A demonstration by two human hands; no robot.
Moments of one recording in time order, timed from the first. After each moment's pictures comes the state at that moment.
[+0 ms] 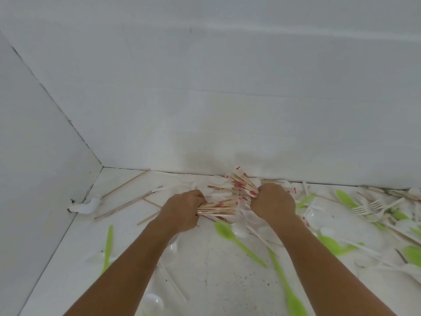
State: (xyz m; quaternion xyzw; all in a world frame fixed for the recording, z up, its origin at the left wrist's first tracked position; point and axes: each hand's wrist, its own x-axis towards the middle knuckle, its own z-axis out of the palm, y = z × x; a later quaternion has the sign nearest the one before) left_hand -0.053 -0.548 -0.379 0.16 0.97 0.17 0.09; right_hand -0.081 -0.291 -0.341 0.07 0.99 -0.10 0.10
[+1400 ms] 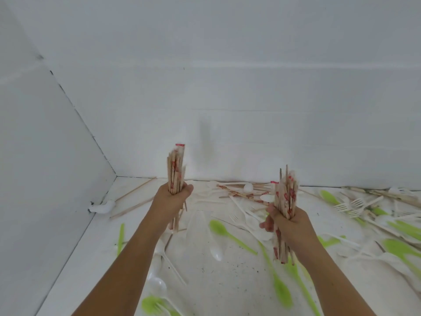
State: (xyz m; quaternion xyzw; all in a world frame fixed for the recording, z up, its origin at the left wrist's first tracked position) left_hand 0.003 -0.540 -0.283 -0.16 0.80 0.58 0.00; right_hand 0.036 -0.232 -0.290 0.13 0.76 -0.64 0.05
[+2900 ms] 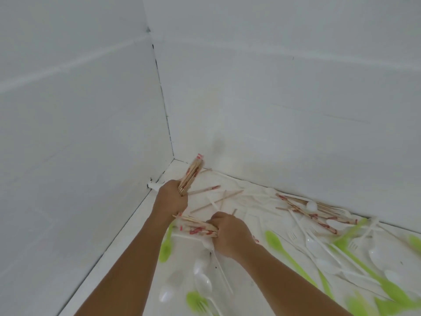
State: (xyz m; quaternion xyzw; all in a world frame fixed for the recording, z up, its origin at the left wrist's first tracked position) left_hand 0.027 -0.694 -0.352 -0.25 0.88 0.39 -0.08; right_hand 0.013 -0.481 -0.371 -0.33 0.91 -0.20 0.15
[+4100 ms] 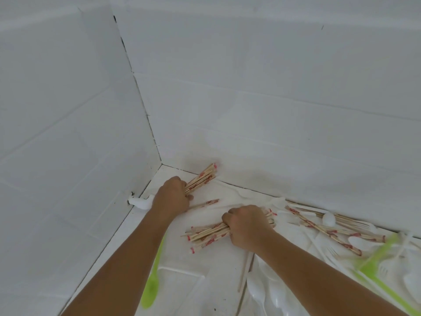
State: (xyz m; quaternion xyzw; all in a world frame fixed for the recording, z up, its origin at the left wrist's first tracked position) left_hand -0.082 -0.715 -0.399 -0.19 0.96 0.18 0.03; right_hand -0.099 -0.477 -0.393 -0.45 0.89 0.08 0.03
